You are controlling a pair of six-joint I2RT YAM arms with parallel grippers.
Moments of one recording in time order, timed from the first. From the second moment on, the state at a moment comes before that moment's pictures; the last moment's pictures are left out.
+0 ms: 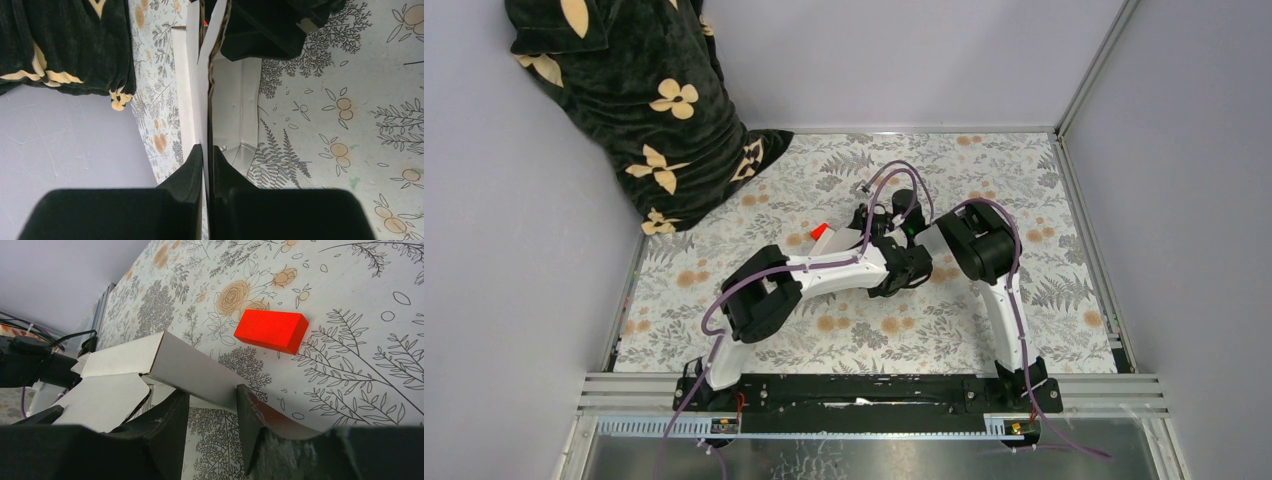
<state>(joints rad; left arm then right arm) -1.05 2.07 1.55 -1.10 -0.90 -0.38 0.51 2.33 1.16 0.93 -0.95 0.52</state>
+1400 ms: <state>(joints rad) -0.87 1.75 1.41 -0.83 -0.49 -0.41 0.57 2.01 1.05 0.33 -0.59 0.41</state>
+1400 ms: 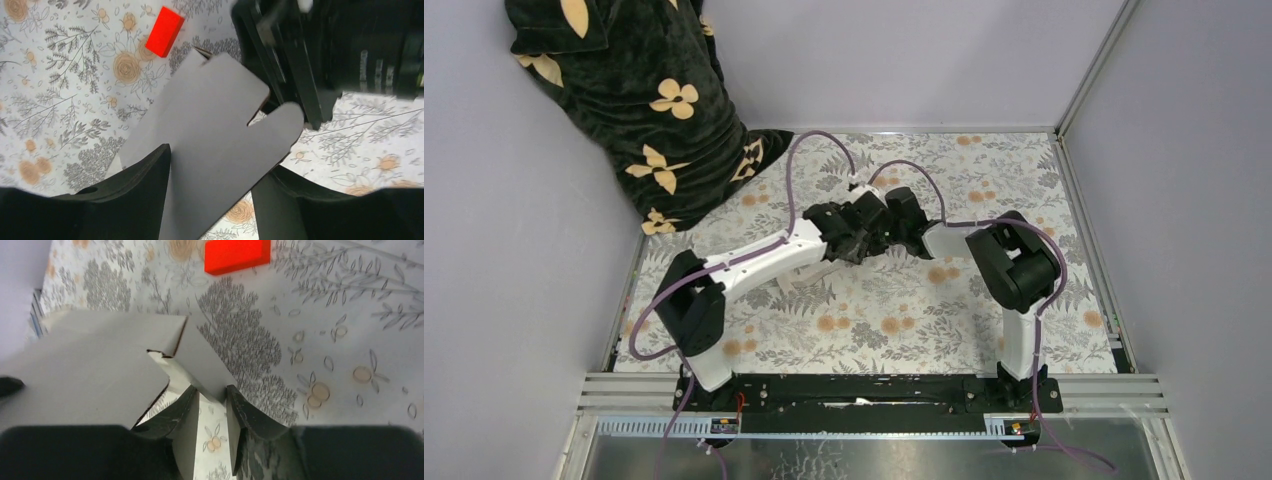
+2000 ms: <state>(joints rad) -0.72 1.45 1.15 -0.64 -0.32 -0.46 0.65 1.84 1.16 -0.40 -0.24 0.29</state>
